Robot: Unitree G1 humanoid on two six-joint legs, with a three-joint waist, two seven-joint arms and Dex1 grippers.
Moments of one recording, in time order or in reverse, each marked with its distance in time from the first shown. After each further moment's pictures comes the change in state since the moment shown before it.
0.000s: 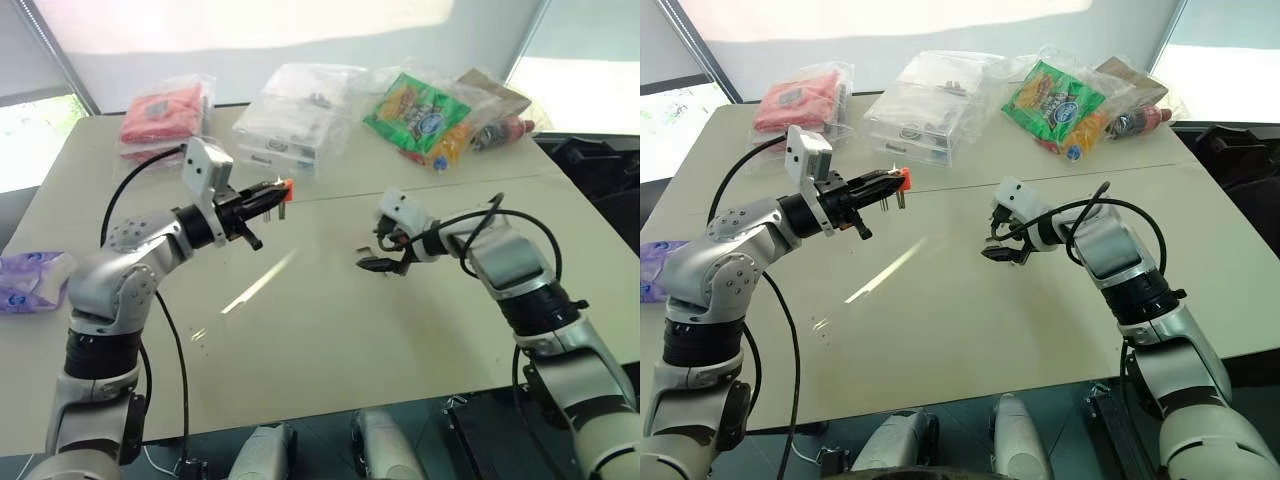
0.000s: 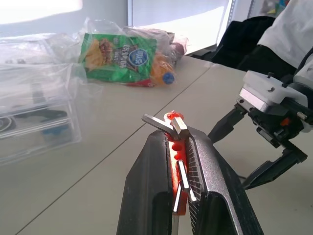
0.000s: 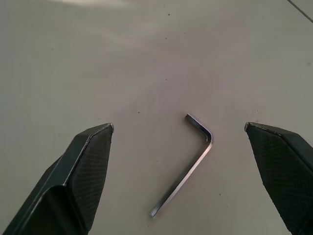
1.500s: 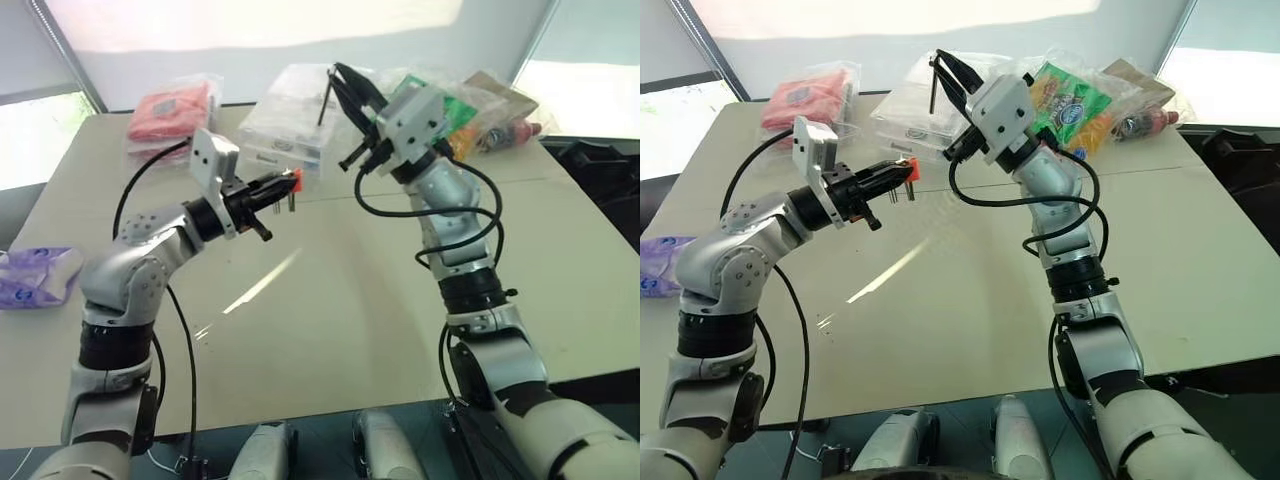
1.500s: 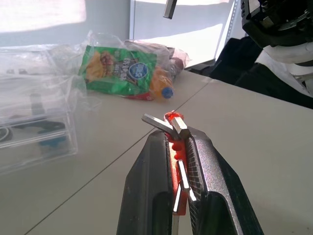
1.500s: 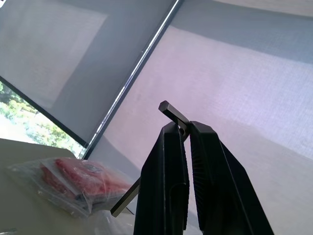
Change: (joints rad) left arm -0.056 -0.052 -0.005 0.049 -0.020 0.002 0.016; right arm -0.108 0.378 -0.262 0.208 -0.009 -1.244 -0.498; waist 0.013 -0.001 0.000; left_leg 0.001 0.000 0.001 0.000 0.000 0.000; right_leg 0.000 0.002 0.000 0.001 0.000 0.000
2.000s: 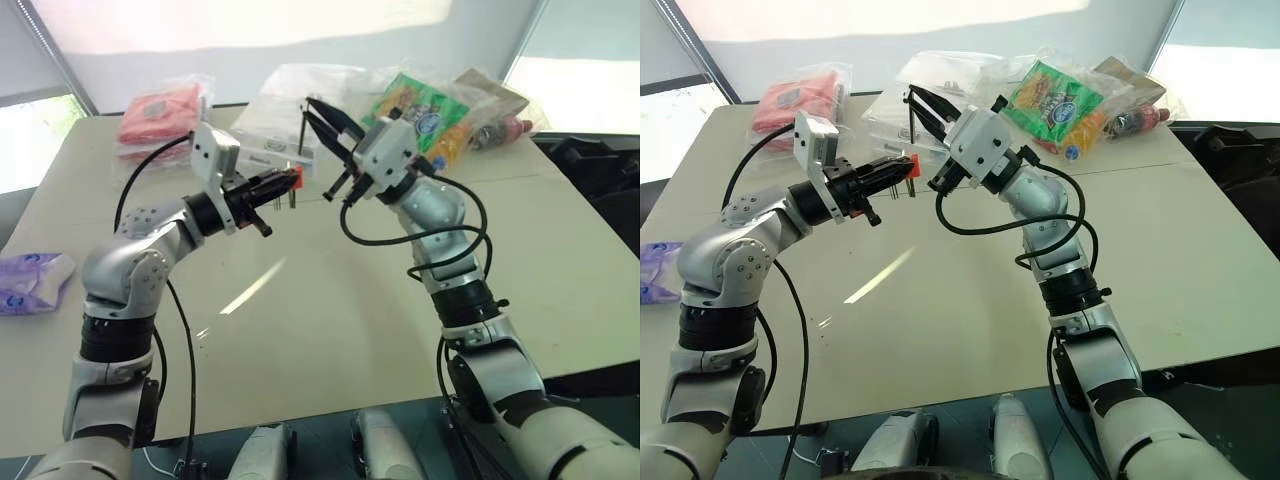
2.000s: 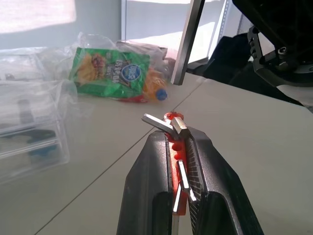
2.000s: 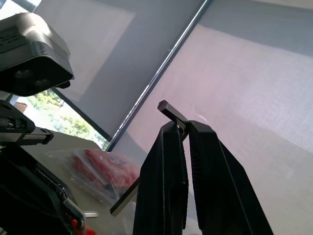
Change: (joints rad) left arm -0.024 0.000 -0.002 0.018 0.020 -0.001 -0.021; right arm 0.058 -0.005 0.064 -0.053 -0.008 0.002 0.073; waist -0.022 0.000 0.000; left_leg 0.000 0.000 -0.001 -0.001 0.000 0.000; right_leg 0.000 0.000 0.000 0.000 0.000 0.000
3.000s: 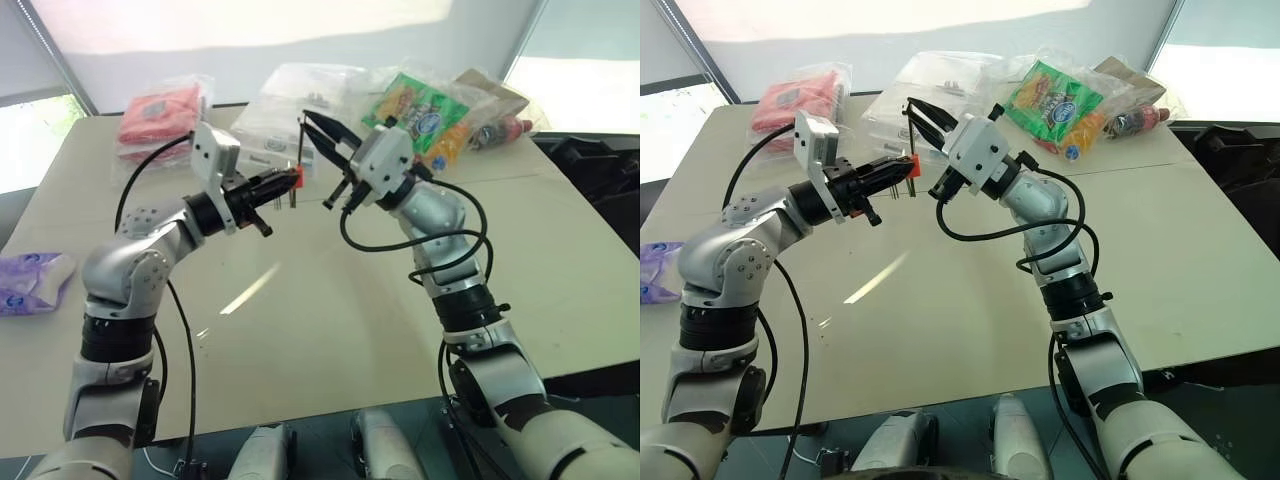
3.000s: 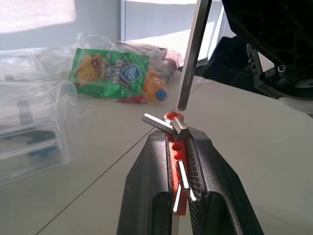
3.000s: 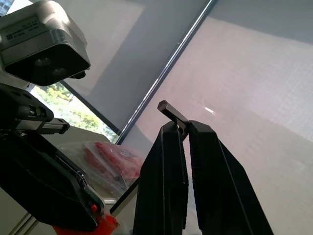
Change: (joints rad) left arm 0.000 -0.003 0.000 0.000 0.001 -0.003 -0.001; right arm 0.024 0.003 0.007 -0.025 -0.003 0.033 0.025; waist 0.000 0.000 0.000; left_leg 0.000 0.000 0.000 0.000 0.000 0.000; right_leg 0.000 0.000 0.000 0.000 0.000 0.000
